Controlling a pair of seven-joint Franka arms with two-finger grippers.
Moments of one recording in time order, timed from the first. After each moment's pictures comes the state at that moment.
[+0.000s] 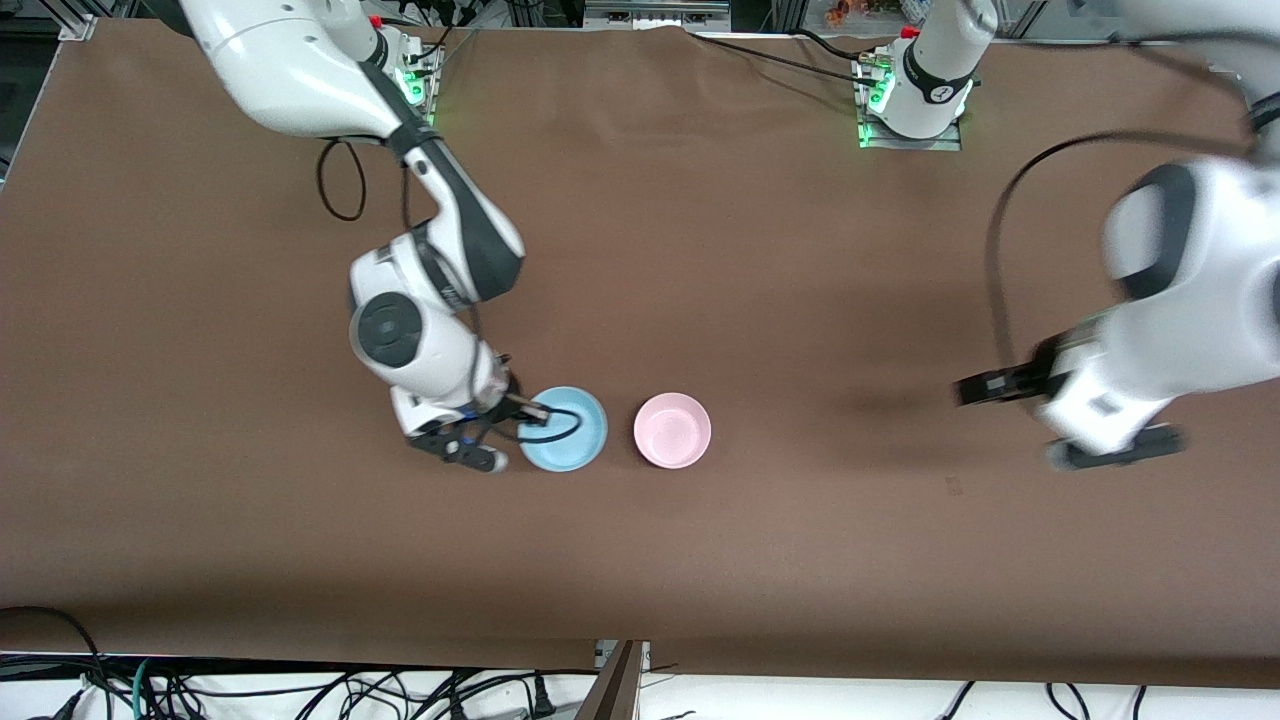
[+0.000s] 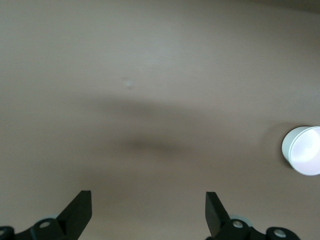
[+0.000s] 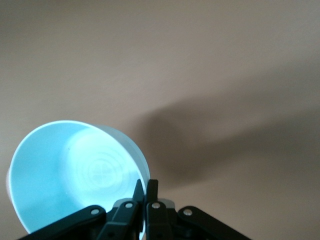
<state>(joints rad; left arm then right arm) -0.13 0.41 0.10 -1.29 -0.12 1.60 -0.23 0.38 0.74 0.17 -1.33 0.04 2.19 0.84</state>
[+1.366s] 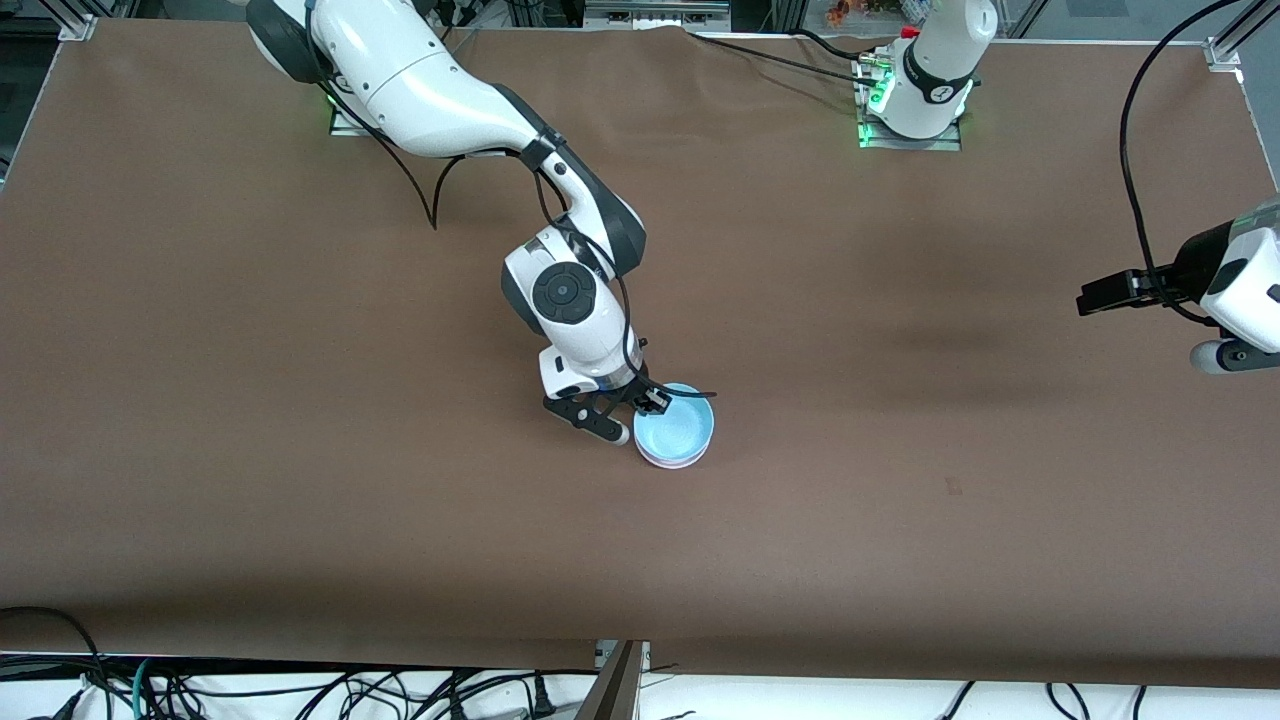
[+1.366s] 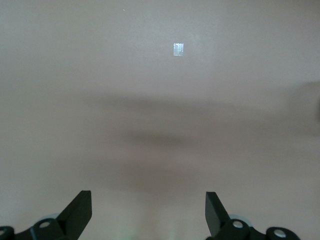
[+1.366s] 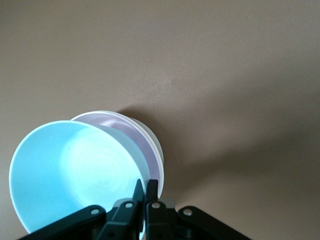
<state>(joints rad) 0.10 0.26 -0.08 -1.36 0.01 1.43 -0.12 0.62 0.95 0.08 -1.16 0.04 2.35 1.13</state>
